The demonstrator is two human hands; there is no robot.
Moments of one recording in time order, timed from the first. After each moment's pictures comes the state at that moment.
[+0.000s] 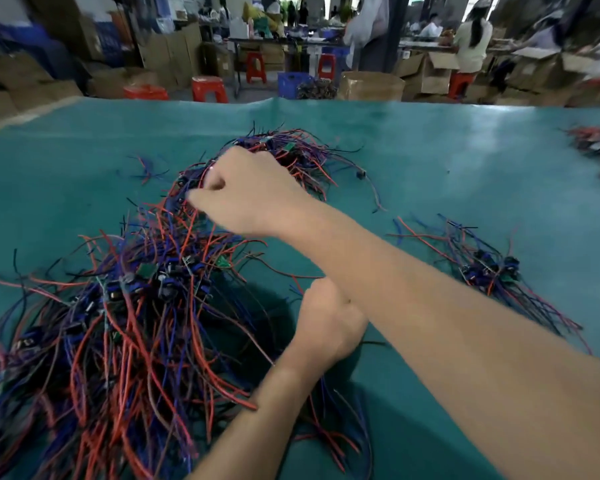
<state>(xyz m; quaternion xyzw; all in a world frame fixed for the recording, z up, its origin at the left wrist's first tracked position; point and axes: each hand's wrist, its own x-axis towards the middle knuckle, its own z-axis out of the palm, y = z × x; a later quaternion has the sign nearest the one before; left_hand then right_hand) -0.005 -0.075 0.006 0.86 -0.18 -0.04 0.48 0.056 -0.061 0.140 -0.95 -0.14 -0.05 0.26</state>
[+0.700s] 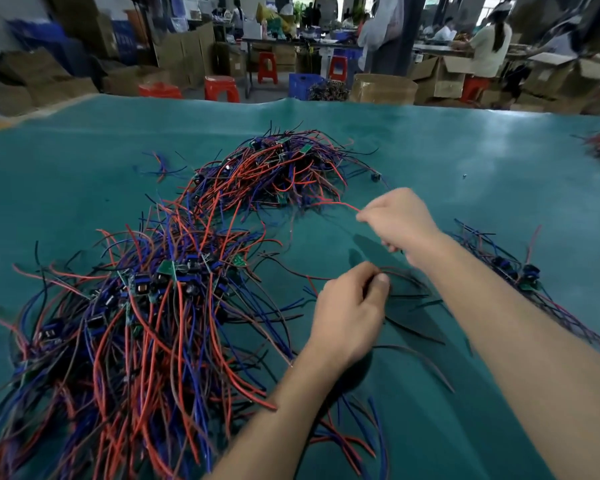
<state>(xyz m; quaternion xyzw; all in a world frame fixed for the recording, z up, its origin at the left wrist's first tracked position) -0.001 -0.078 0.008 0.81 -0.19 0.02 0.55 0.084 -0.202 0.067 -0.91 0.16 -0.11 0.36</state>
